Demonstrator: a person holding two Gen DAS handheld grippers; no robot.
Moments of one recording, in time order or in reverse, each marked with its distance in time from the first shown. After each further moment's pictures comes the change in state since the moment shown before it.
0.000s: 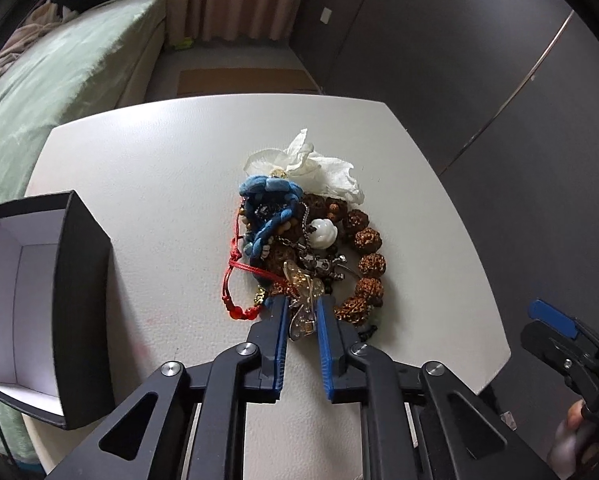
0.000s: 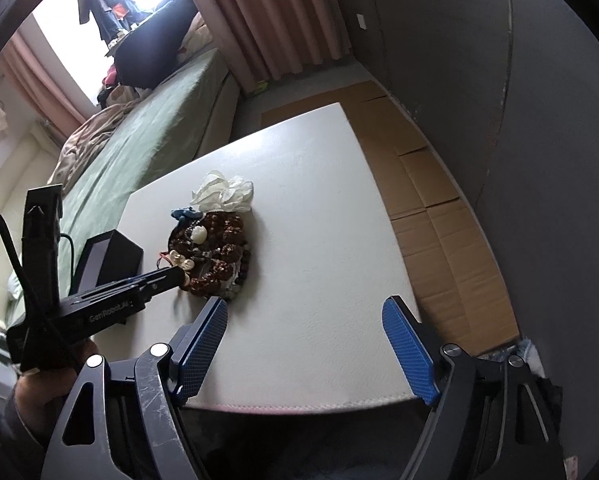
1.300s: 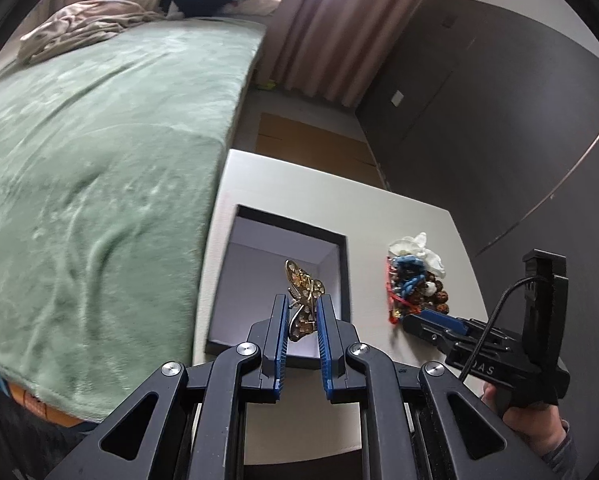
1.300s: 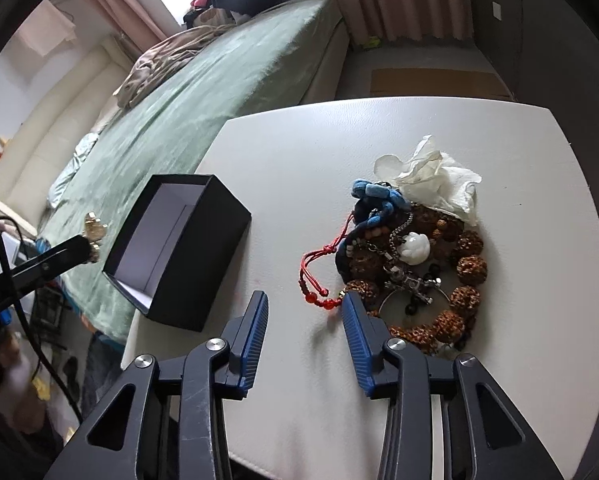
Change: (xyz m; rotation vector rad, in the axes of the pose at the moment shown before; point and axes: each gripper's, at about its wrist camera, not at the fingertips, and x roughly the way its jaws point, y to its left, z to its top) left arm -0.132 0.137 -0.031 -0.254 -0.216 0.048; right arm 0.110 0.143 0.017 -0.274 0.174 0.203
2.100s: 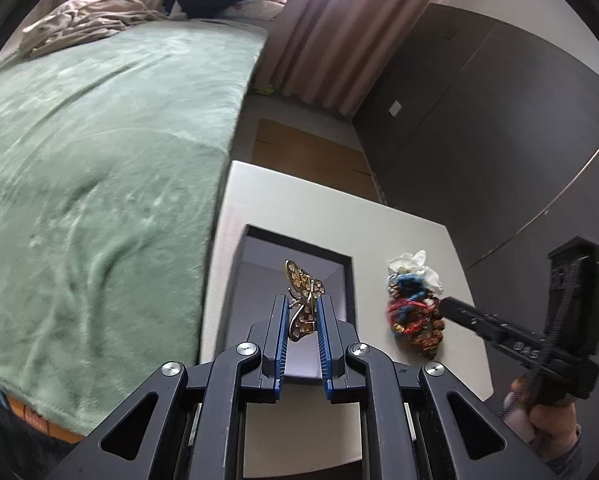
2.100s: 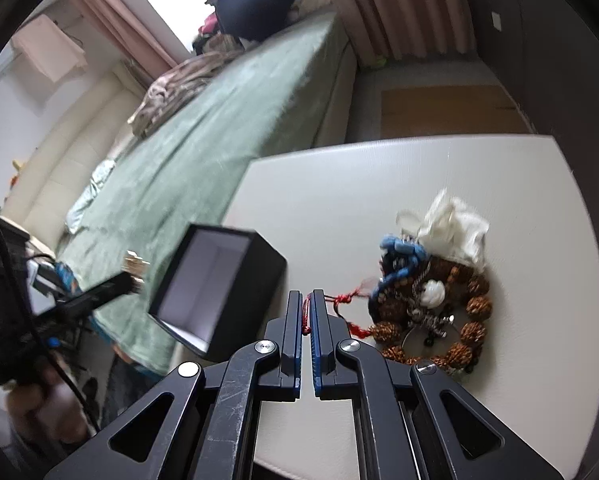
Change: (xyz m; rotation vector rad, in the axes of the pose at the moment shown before) left arm 0.000 0.010 0.015 -0.015 -0.014 -0.044; right arm -0.037 0.013 0.025 0.033 -0.096 0.071
